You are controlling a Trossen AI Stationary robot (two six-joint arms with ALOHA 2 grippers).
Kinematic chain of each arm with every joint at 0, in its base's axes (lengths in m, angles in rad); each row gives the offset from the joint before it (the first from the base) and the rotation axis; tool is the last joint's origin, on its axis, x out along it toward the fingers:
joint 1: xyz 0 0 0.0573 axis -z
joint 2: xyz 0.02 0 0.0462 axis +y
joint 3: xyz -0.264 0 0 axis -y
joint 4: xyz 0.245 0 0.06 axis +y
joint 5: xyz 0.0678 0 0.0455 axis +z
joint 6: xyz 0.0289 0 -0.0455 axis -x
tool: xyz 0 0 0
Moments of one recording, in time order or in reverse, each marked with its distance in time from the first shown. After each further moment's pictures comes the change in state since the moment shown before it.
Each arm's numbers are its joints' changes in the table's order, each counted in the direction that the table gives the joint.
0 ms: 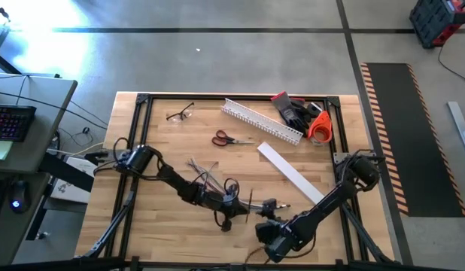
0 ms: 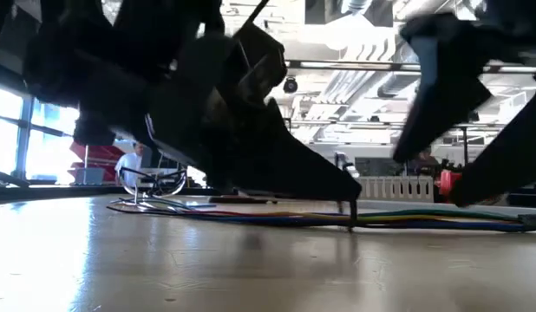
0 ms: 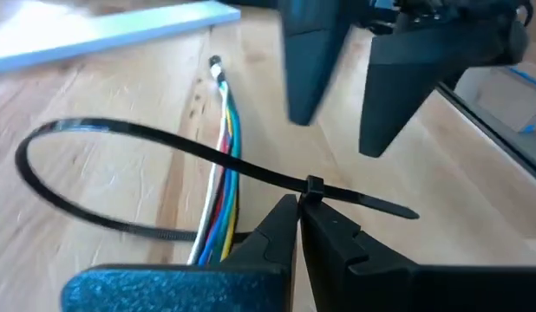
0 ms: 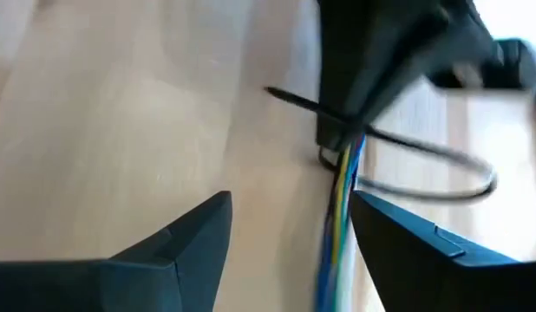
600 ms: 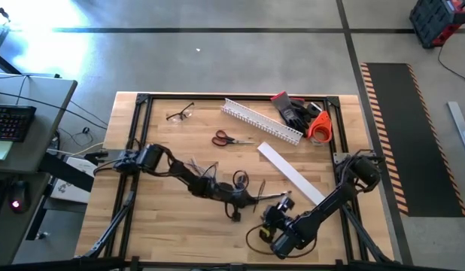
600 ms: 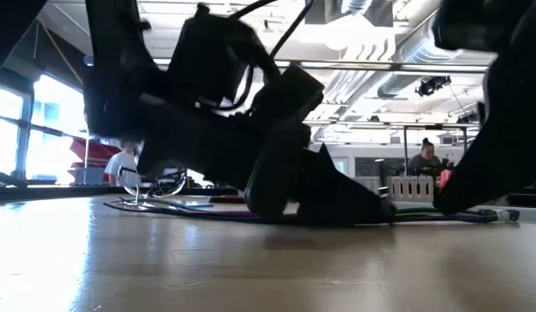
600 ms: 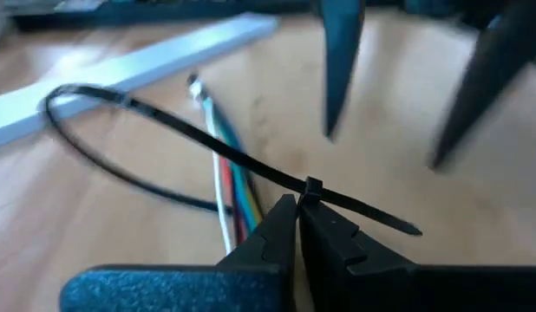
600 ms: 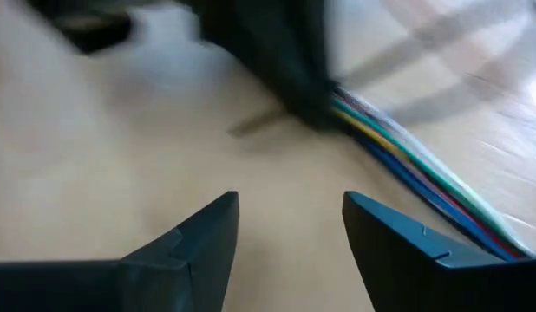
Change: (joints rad) left arm -0.103 0.094 0.109 0.021 -0.020 -0.188; right arm -0.012 0.000 -0.083 0.080 -0.070 -0.919
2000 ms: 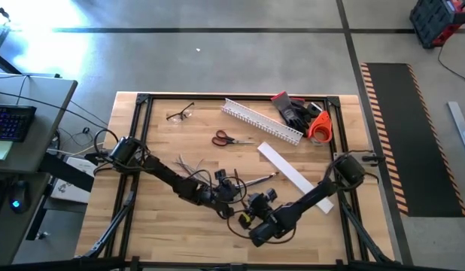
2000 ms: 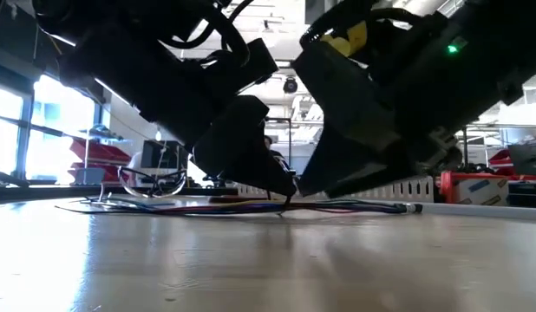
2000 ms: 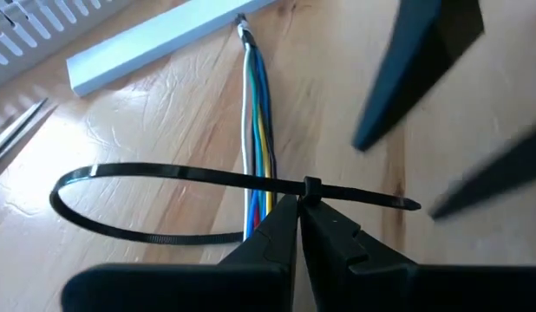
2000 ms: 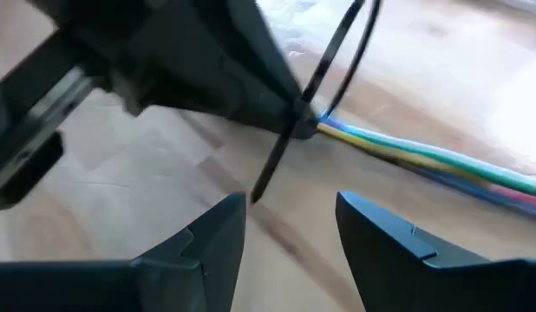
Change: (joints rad) left arm 0.113 -0.289 -0.067 0.600 0.447 0.248; right arm 0.163 0.114 0.072 -0.231 -0.205 0.048
